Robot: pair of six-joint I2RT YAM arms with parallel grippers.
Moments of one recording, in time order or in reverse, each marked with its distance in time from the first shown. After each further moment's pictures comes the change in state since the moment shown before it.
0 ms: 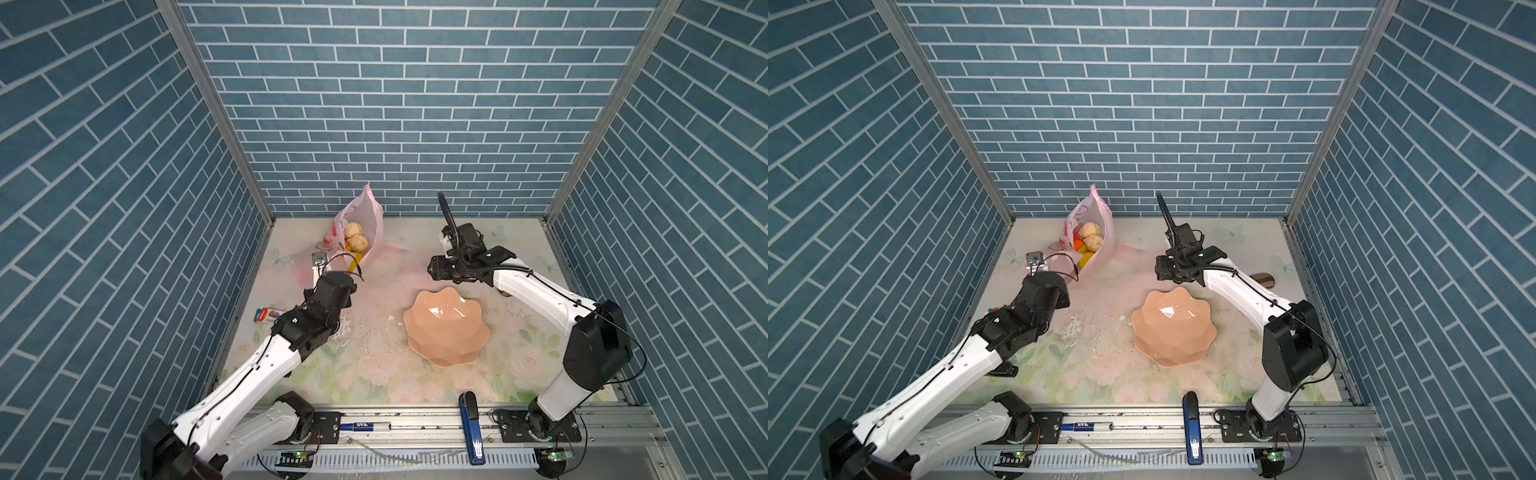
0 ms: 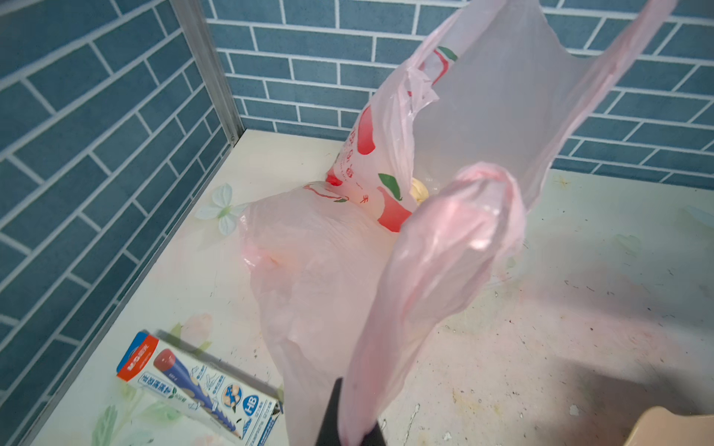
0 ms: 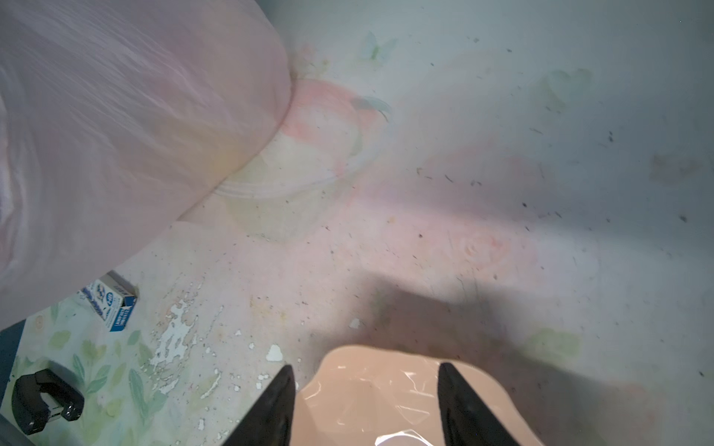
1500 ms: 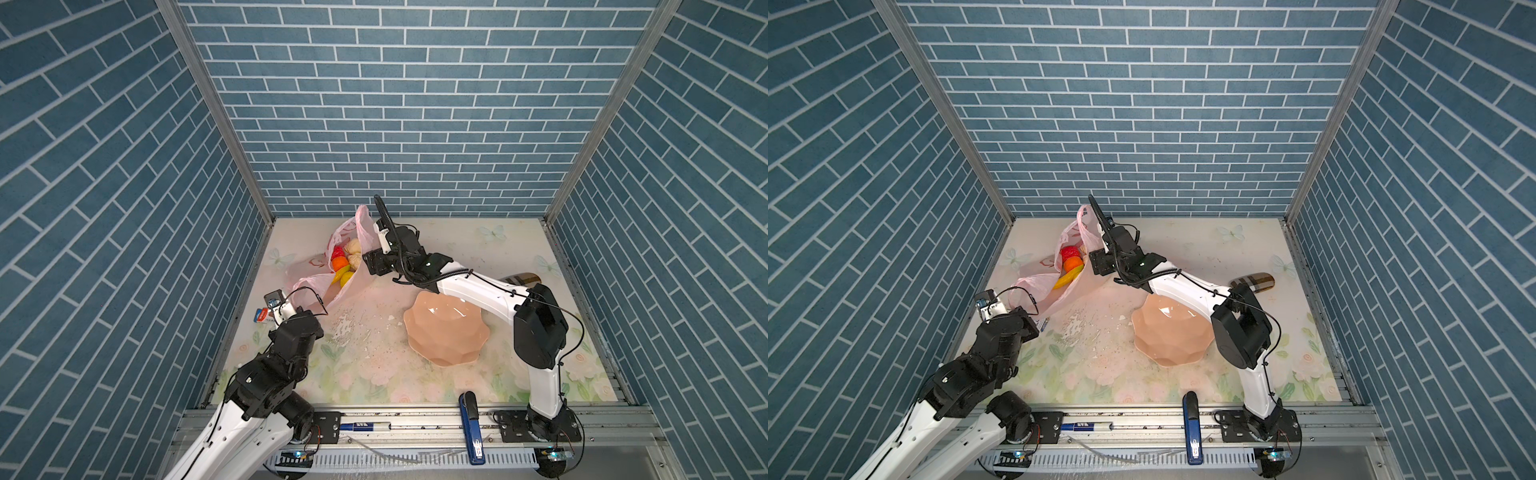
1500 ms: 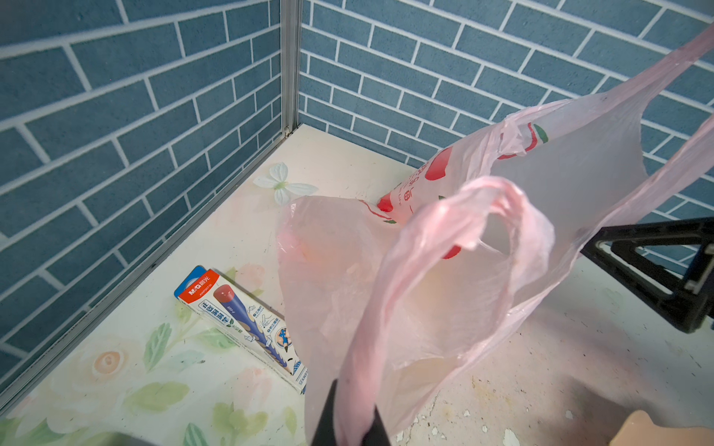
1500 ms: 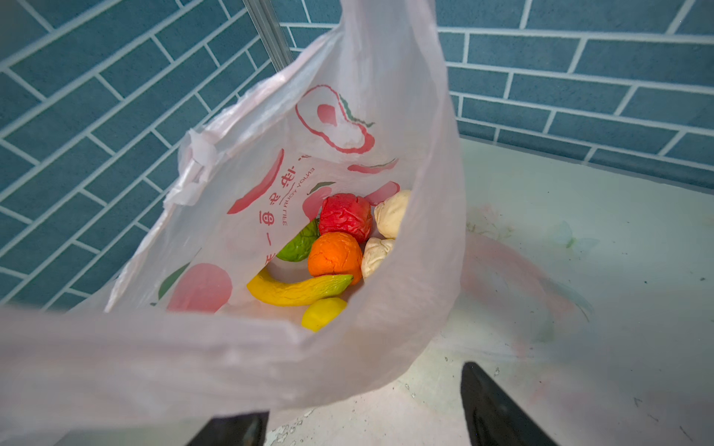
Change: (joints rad) left arm -0.003 -0.436 -0.172 -0.201 -0.068 -0.159; right arm 0.264 0.298 0.257 0.390 0.136 -0.076
